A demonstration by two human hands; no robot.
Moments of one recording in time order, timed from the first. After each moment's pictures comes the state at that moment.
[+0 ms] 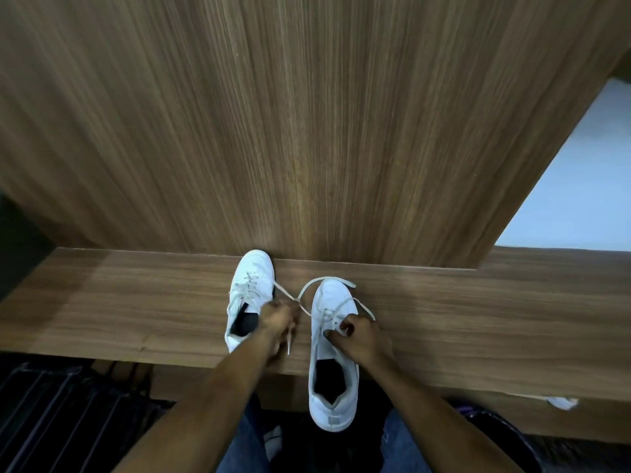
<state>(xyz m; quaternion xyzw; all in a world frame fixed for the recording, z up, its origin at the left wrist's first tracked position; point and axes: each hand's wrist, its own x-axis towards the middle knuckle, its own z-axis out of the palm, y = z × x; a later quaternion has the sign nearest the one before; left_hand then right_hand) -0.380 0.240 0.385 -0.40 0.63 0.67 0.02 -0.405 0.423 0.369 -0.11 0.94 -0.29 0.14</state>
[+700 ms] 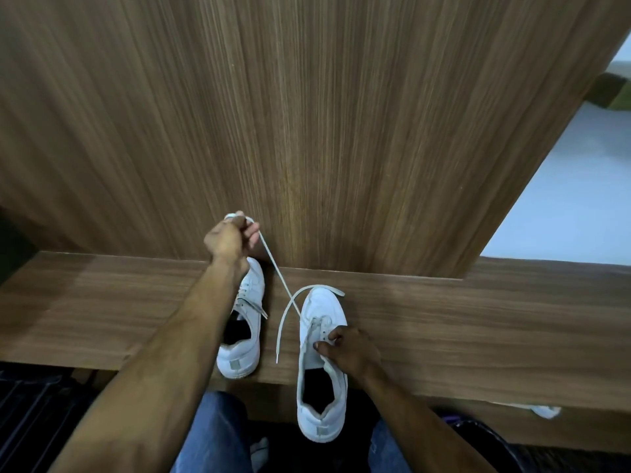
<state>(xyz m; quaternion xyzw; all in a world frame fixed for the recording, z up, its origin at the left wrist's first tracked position) -0.441 0.188 0.513 -0.33 0.42 0.80 -0.26 -0.407 0.423 0.371 -0.10 0.93 -0.29 0.20</state>
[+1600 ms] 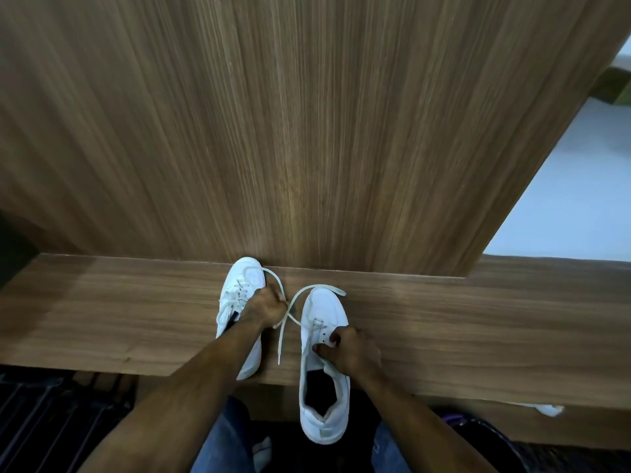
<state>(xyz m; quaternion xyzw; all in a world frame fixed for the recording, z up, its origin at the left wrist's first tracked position) -0.417 0.207 0.388 -0.27 0.89 0.36 0.10 -0.405 0.416 0.372 -0.10 0.94 -0.26 0.19</state>
